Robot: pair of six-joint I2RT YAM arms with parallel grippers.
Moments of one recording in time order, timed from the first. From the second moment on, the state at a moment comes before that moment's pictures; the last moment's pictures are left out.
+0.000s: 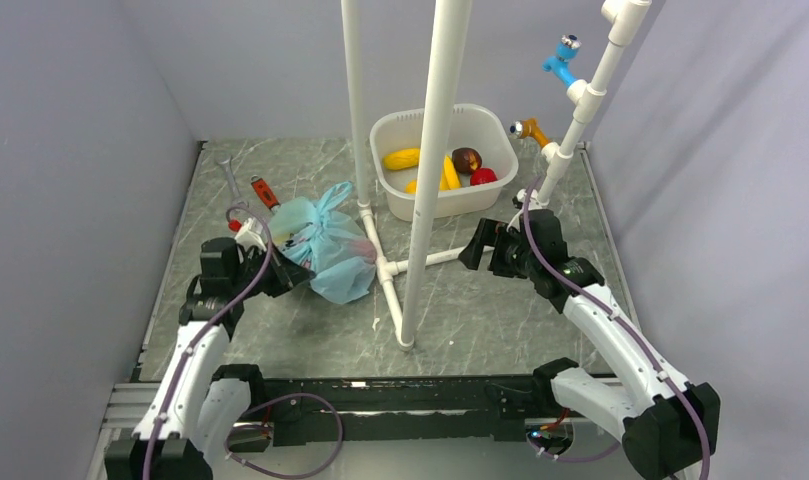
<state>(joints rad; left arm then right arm) 0.01 0.82 0.52 -0.30 0.63 -0.57 0.34 0.96 0.78 -0.49 -0.12 0.52</state>
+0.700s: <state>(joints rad) 0.01 0.51 0.69 -0.53 0.62 -0.51 0.57 1.13 0.75 -0.33 -0.16 0.66</state>
